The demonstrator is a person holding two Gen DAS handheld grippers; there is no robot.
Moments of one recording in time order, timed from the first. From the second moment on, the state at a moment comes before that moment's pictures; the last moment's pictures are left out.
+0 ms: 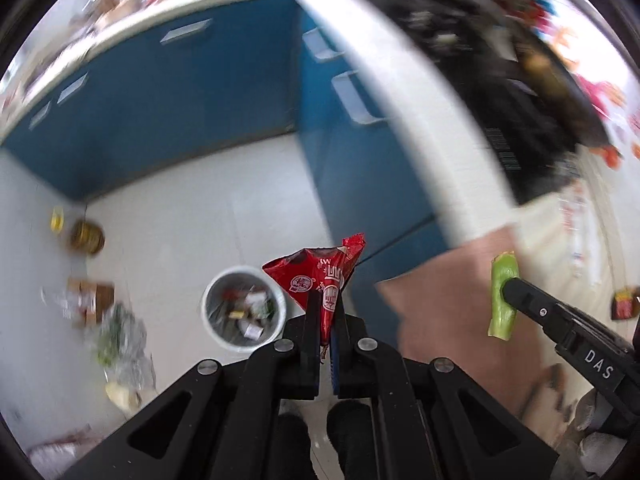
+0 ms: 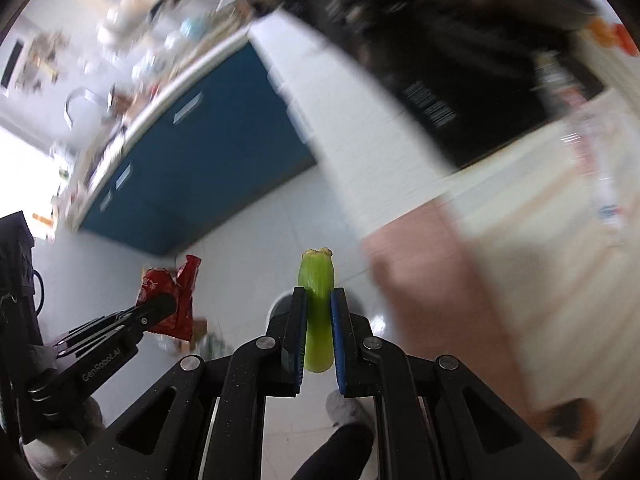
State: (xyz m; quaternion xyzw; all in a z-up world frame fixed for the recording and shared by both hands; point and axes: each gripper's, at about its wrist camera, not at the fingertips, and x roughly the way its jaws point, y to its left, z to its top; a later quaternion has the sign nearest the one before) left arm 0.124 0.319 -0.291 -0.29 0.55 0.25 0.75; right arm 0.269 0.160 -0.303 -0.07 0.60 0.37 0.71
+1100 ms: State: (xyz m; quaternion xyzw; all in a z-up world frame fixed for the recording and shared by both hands) left arm -0.022 0.452 -0.751 -0.46 0.62 0.31 0.56; right arm 0.145 0.336 -0.851 -0.13 0.77 0.34 0.53
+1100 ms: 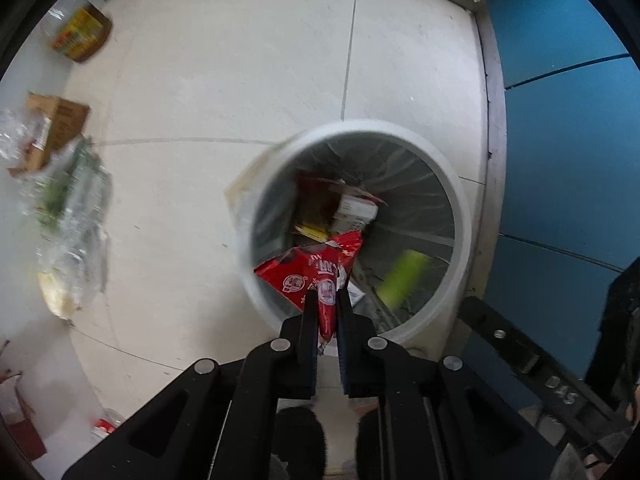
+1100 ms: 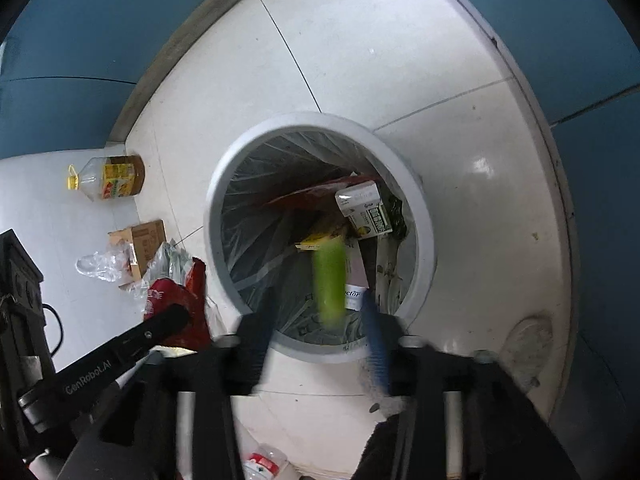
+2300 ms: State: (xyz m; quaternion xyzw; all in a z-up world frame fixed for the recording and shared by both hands) left arm 0.123 0.283 -0.200 -0.20 0.48 0.35 0.78; right arm 0.294 0.101 -0.254 0.03 0.61 0.37 0.70
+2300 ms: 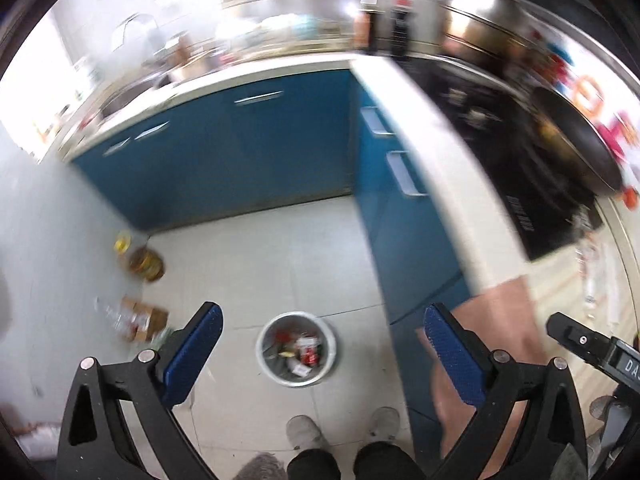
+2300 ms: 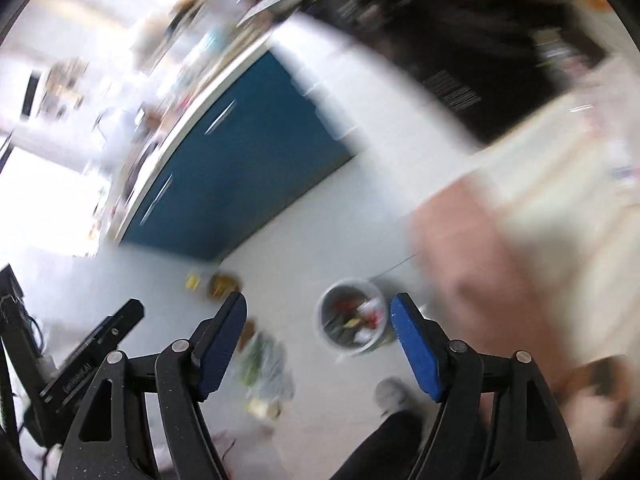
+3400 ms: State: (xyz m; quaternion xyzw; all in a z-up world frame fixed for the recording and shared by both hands) left arm 0.494 0.061 -0.318 -0.13 0.63 0.13 0.76; right arm 0.577 -0.116 -0.345 -0.05 0.58 0.07 0.81
